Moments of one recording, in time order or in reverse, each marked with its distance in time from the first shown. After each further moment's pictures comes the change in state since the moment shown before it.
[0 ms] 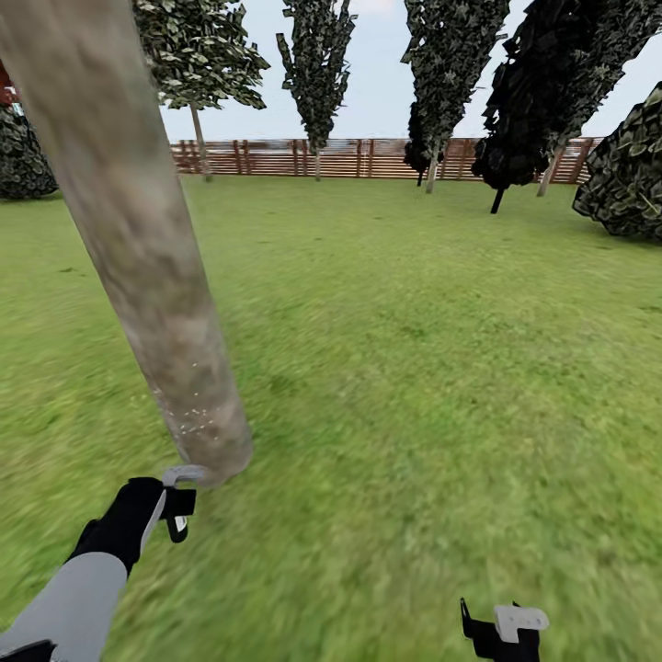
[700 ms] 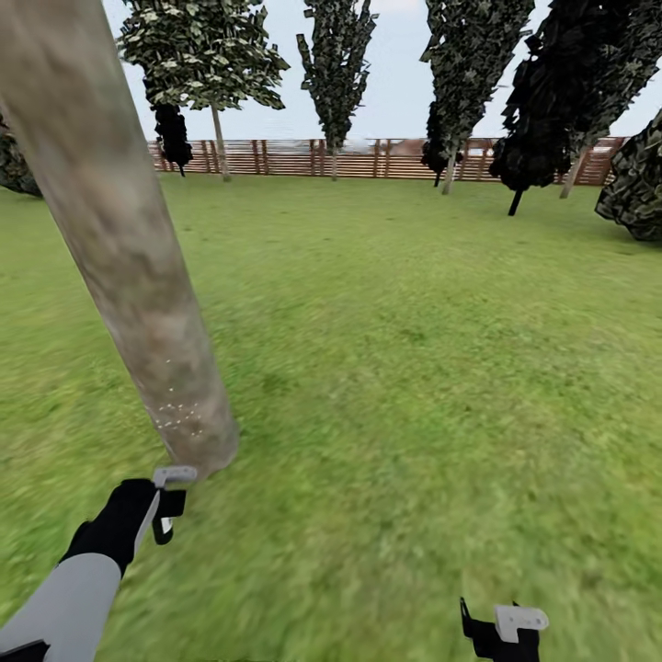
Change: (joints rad) left arm 0.001 0.017 0.013 0.003 0.007 -0.007 0.072; right arm 0.000 0.001 -0.001 -0.001 -0.001 0.000 0.000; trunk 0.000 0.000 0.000
